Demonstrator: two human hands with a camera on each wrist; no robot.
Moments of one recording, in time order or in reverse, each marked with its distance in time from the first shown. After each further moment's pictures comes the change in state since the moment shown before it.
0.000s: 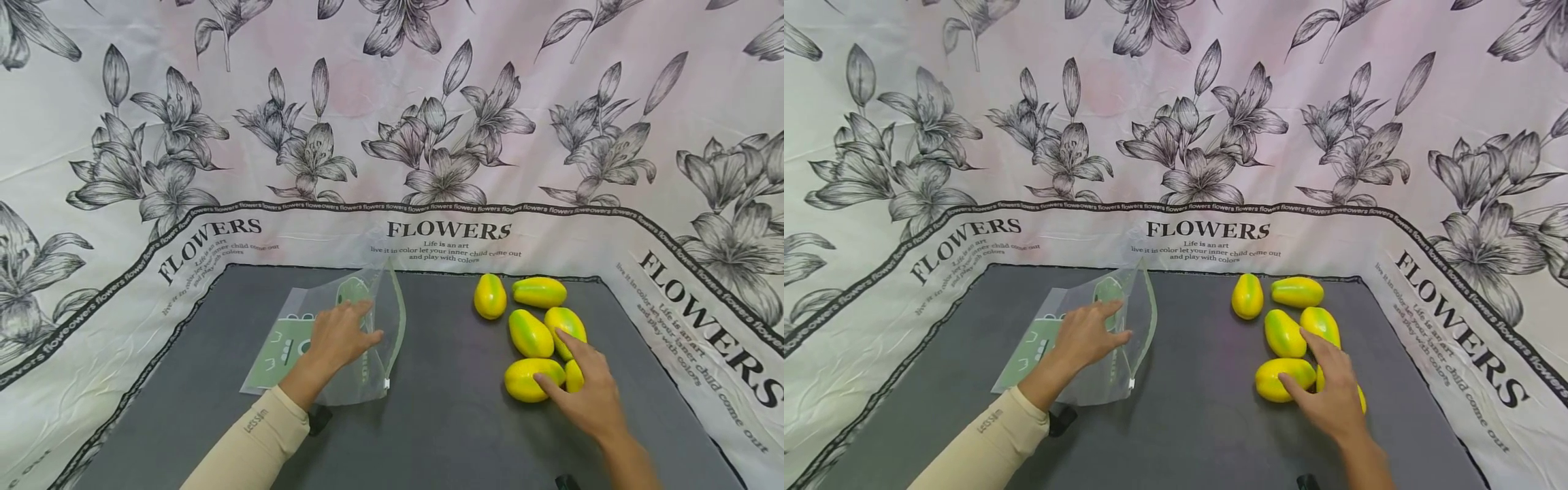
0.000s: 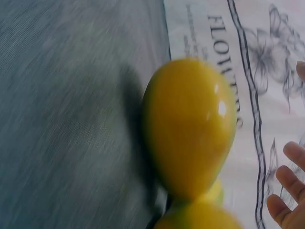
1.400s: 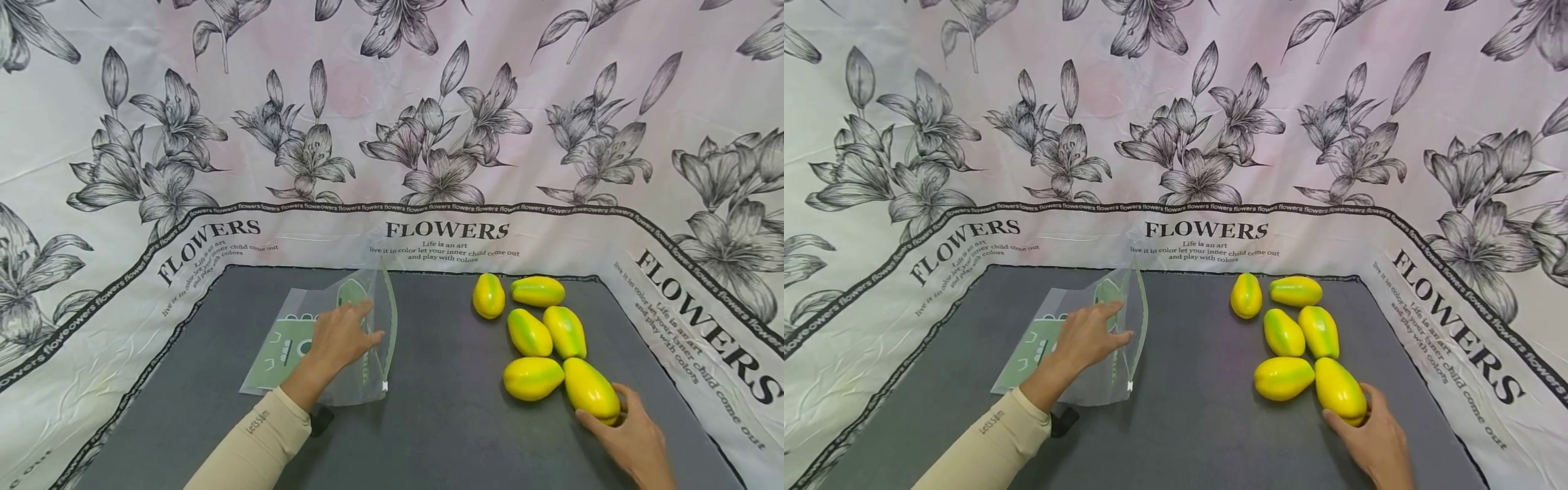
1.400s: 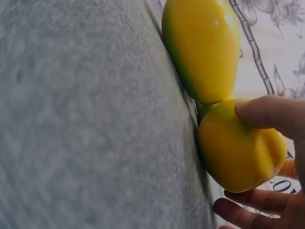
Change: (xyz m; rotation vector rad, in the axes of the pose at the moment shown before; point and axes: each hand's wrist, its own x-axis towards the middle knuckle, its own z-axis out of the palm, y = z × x) left_hand -0.001 0.005 0.002 0.007 0.035 0.014; right_hand -0.051 0.042 -0.034 -0.258 -0.274 0.795
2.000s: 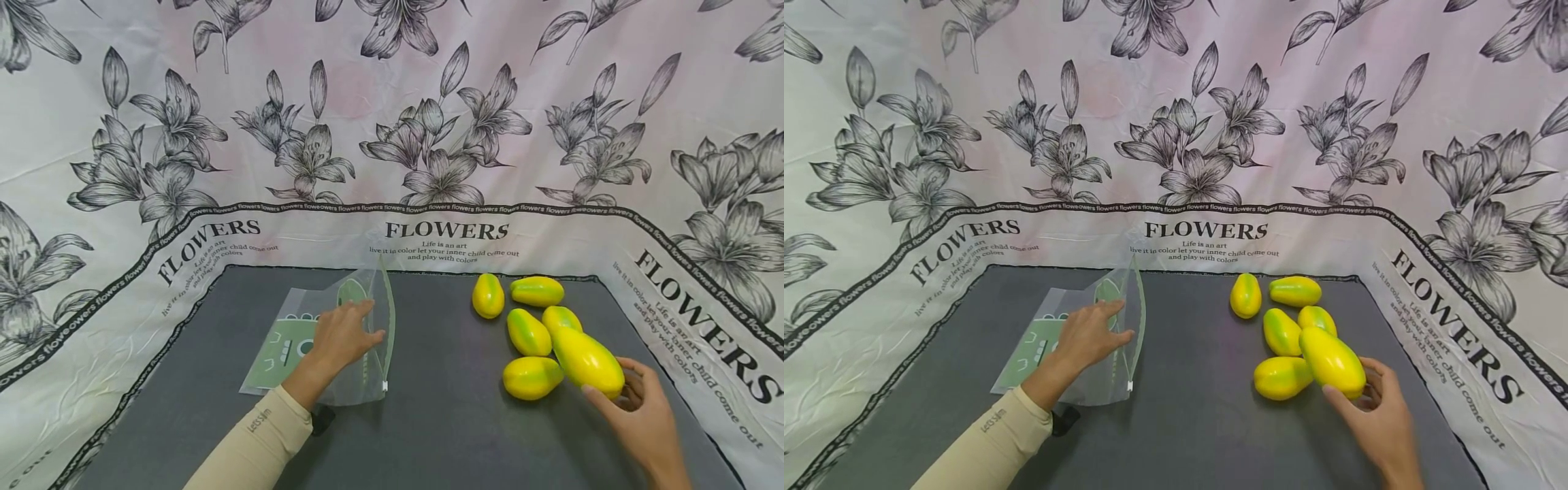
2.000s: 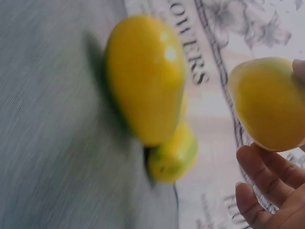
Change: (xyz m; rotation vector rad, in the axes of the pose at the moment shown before) left_hand 0.001 0.001 -0.002 -0.033 -0.008 0.018; right_hand -0.020 -0.040 -0.027 0.375 0.149 -0.223
